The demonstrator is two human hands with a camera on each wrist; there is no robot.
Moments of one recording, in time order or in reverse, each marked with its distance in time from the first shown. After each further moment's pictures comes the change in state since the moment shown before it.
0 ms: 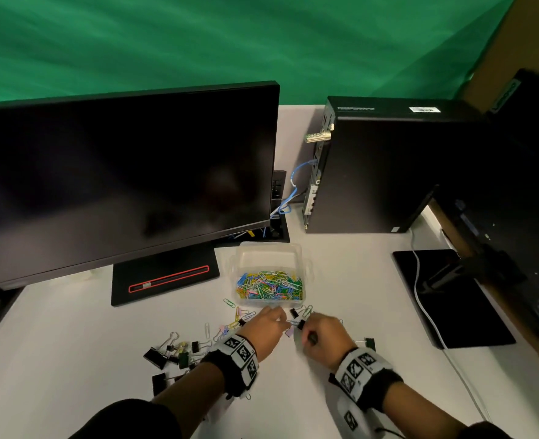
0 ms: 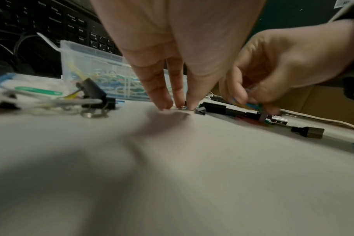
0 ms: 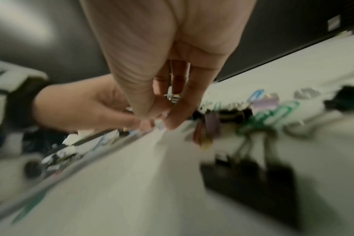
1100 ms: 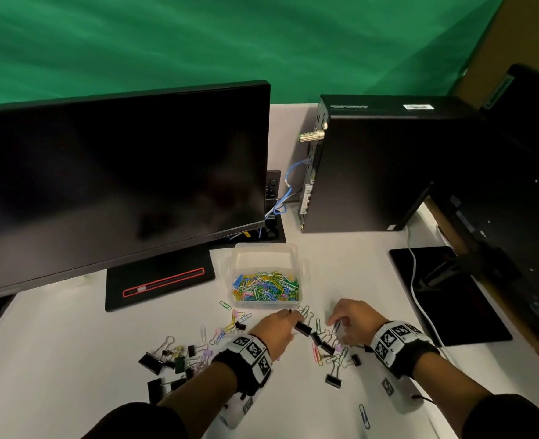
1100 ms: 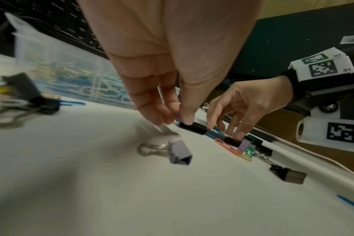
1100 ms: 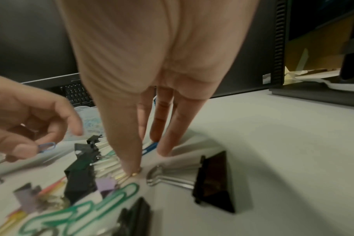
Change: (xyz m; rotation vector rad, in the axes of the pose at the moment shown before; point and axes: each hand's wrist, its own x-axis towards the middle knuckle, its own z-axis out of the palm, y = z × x) left_hand 0.014 0.032 -0.016 -0.223 -0.113 -0.223; right_hand 0.009 0.064 -0.056 -0.161 -0.224 0.068
